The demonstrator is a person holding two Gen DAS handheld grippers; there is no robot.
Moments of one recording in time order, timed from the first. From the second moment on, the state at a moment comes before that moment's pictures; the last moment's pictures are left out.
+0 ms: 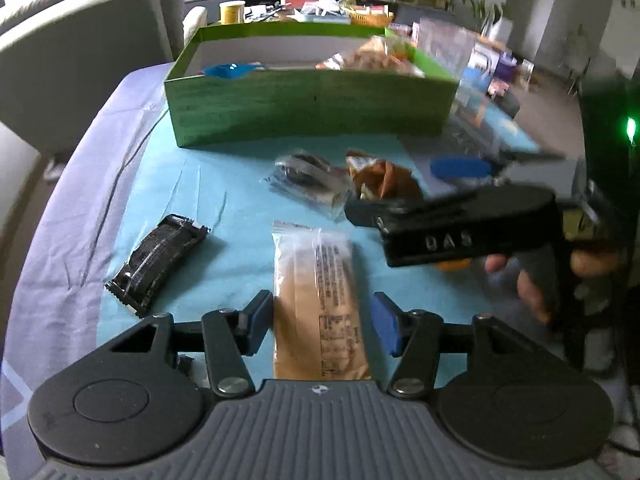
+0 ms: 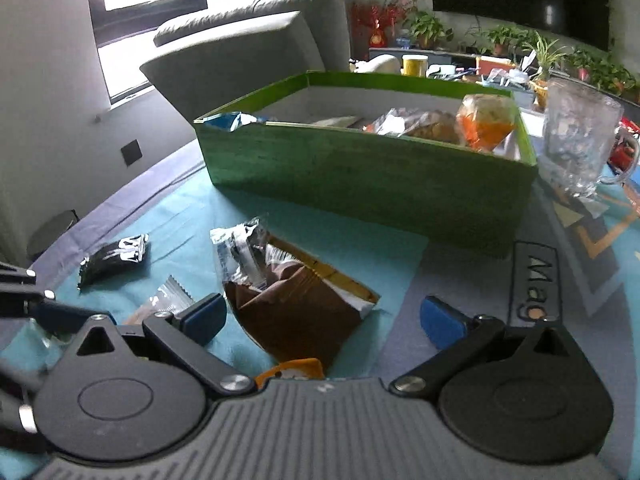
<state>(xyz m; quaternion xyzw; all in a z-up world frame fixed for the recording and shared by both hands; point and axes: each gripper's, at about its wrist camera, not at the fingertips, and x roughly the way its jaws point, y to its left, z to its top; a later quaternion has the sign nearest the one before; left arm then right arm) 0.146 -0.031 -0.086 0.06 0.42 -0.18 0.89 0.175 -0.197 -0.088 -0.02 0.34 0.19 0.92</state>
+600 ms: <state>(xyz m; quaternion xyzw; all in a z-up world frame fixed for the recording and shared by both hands) 0.142 -0.030 -0.080 0.06 0.39 -0.20 0.90 0.163 -0.198 -0.078 -0.04 0.30 0.22 0.93</state>
